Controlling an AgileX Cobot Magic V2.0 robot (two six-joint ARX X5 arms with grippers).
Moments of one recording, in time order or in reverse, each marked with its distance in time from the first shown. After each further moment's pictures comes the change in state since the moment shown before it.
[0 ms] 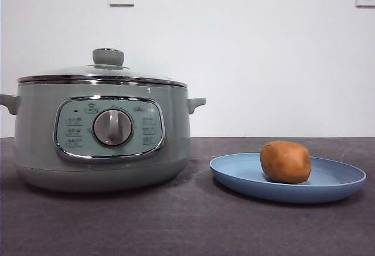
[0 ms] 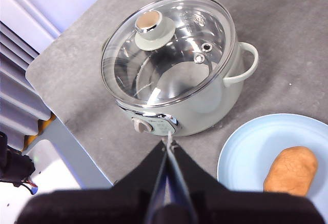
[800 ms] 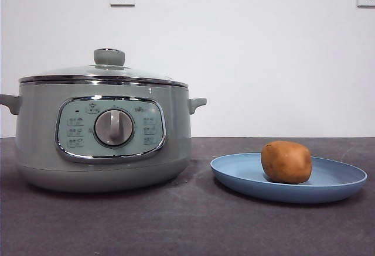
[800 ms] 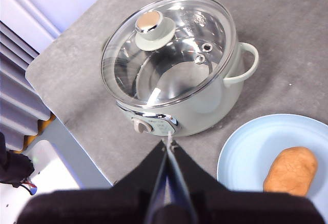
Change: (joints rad) left arm 0.144 -0.675 -0.799 0.574 -0.026 -0.097; right arm 0.000 0.000 0.000 0.000 0.001 0.000
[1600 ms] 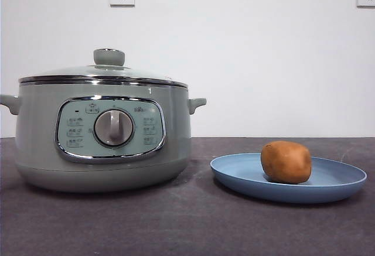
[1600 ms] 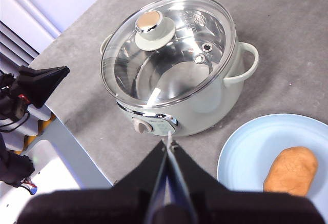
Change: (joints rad) left arm 0.143 -0.752 -1.245 0.680 -0.199 -0.357; right arm 0.000 0.000 0.000 0.000 0.000 0.000
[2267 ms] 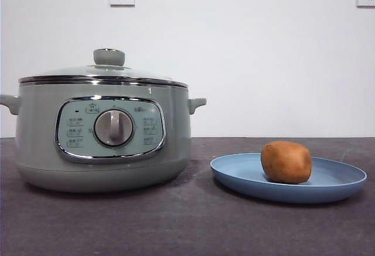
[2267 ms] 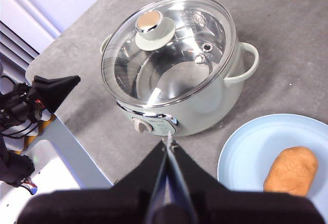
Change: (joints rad) left arm 0.022 -0.061 -0.077 -0.087 -0.060 -0.045; right arm 0.000 0.000 0.000 0.000 0.000 0.000
